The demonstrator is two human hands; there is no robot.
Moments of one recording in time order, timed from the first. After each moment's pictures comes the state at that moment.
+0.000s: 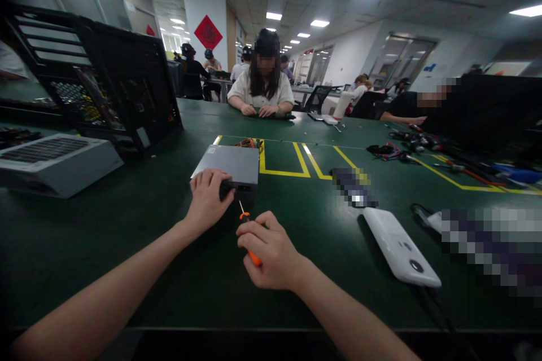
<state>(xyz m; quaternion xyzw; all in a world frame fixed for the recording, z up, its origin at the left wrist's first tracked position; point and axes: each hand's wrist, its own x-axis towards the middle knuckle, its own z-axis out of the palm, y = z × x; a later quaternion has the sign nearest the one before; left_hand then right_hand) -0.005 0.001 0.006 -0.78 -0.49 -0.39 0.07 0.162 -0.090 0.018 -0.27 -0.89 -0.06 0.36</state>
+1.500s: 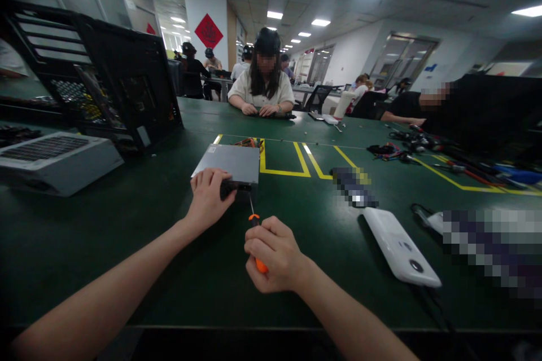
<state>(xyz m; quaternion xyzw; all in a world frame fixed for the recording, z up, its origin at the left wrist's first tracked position) -0.007 0.004 0.003 -0.77 -0.49 -0.39 0.08 0.165 -0.092 0.016 -0.23 -0.87 -0.12 0.42</state>
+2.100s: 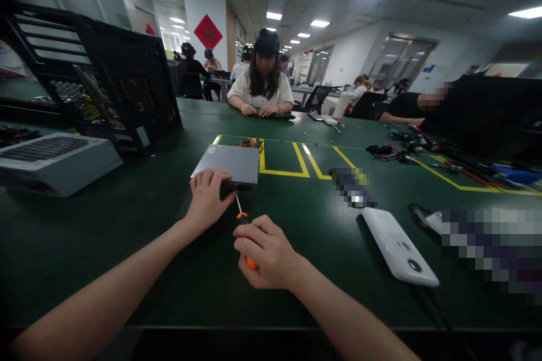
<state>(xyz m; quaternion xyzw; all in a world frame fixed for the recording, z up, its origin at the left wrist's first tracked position) -0.006 0.004 0.004 -0.78 -0.49 -0.39 0.08 0.160 -0.089 0.014 -0.24 -0.89 -0.10 0.37</state>
